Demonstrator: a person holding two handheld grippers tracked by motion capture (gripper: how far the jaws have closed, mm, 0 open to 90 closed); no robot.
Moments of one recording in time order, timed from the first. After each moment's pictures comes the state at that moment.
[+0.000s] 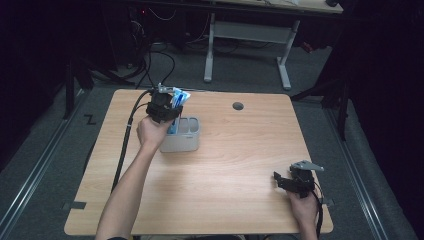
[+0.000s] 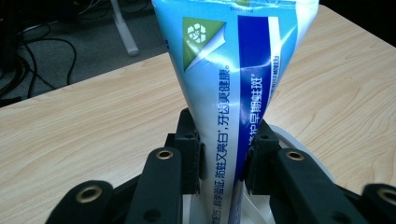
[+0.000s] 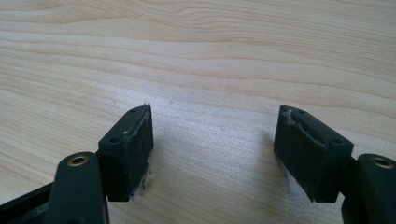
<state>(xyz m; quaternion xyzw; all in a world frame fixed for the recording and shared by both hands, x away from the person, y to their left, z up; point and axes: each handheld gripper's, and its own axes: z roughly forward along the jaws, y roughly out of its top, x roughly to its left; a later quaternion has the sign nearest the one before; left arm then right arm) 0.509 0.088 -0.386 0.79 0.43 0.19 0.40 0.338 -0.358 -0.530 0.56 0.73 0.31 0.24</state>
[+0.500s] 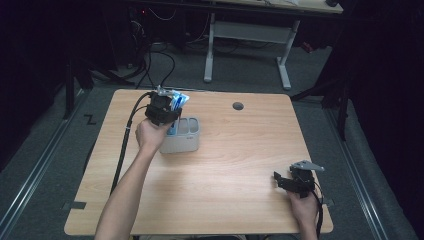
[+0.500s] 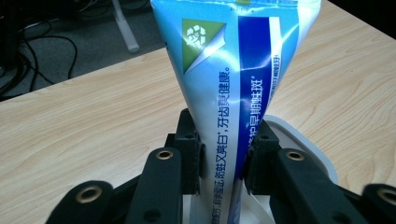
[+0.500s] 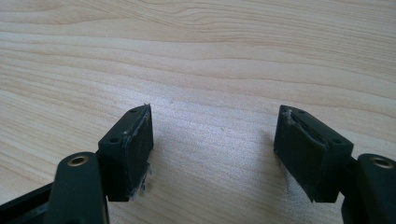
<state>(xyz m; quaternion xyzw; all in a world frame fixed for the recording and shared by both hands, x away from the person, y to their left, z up) 0.503 0.091 -0.389 0.79 0.43 0.19 0.39 0.338 -0.358 -0.530 0.56 0.73 0.31 0.24</state>
